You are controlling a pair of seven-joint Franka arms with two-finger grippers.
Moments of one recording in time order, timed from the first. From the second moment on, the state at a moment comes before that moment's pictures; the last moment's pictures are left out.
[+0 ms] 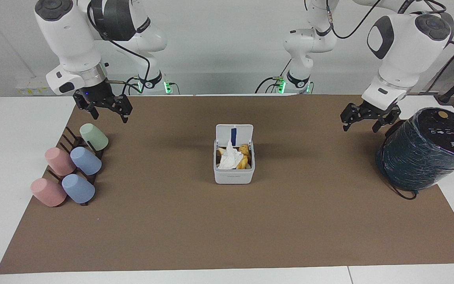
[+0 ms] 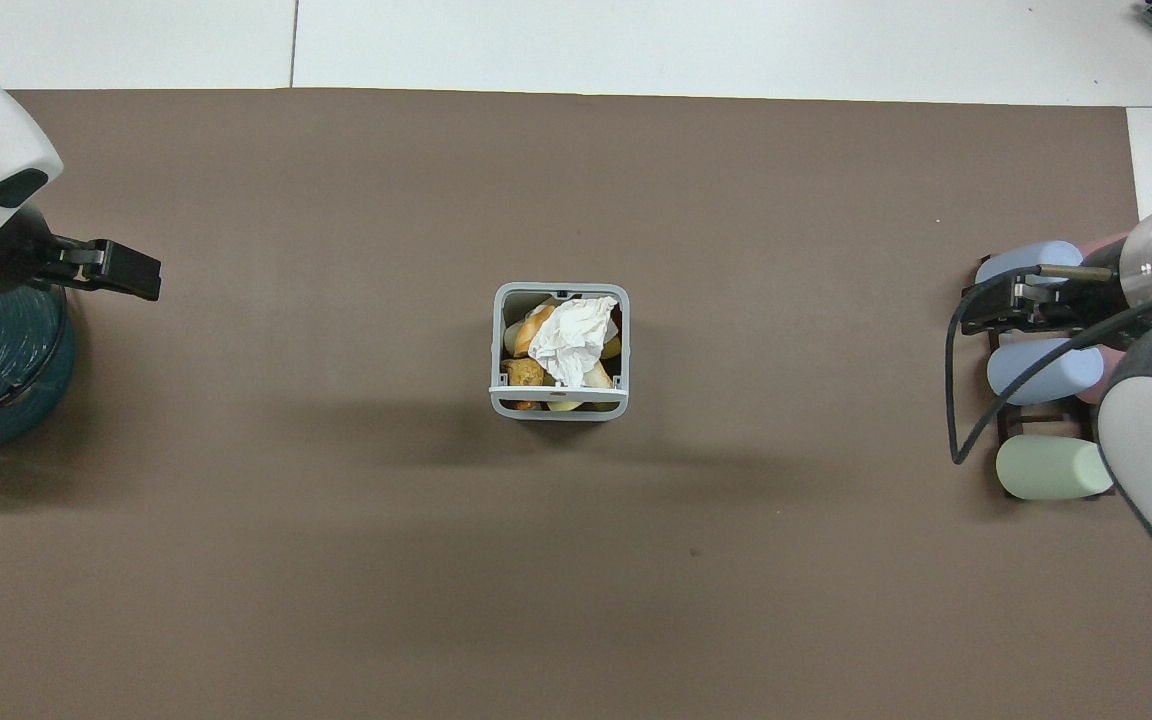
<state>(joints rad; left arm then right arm) -0.06 0.09 -0.03 -1.60 0.02 1.71 0.07 0.05 -0.02 0.02 -1.70 -0.04 1.68 0.23</state>
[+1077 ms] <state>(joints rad) -0.33 0.03 -0.04 -1.72 0.02 1.71 -0.10 0.05 -0.02 0.02 -1.70 -0.04 1.68 0.23</state>
